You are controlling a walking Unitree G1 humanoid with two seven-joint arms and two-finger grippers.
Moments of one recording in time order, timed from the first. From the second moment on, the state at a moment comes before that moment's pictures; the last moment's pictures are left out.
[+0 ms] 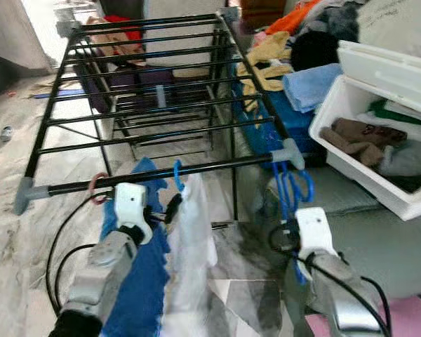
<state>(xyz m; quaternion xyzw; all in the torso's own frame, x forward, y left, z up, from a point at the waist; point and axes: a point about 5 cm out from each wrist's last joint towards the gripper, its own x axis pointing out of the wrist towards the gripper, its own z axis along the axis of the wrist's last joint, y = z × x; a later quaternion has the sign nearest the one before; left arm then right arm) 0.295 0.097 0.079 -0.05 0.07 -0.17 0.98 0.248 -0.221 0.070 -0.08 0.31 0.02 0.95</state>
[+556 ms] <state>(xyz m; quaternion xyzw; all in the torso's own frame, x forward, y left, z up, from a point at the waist) 0.294 0.134 0.074 -0.02 0.06 -0.12 0.99 0.247 -0.199 0.062 -0.07 0.30 0.05 0.95</state>
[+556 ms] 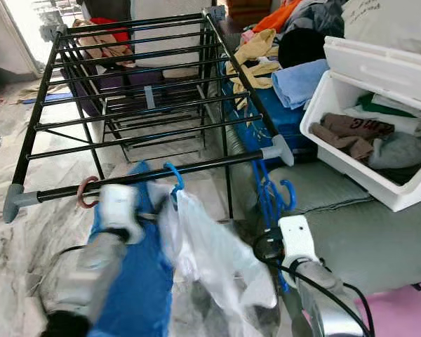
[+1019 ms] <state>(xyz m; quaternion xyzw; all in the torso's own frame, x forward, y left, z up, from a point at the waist) 0.287 0.146 0.082 -0.03 0.04 -0.10 0.99 0.272 -0.200 0.082 -0.09 0.27 0.12 0.95</state>
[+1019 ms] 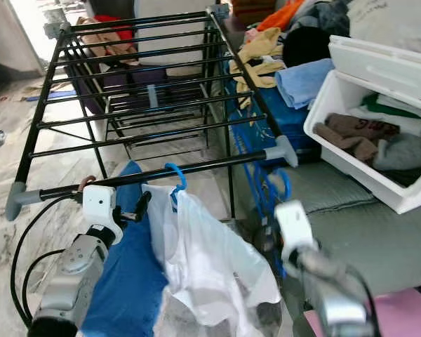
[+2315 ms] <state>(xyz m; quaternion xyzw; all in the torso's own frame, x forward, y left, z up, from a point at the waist) 0.277 0.148 0.084 -0.03 0.06 -0.12 0.99 0.342 -0.184 0.066 -0.03 0.31 0.15 0.94</state>
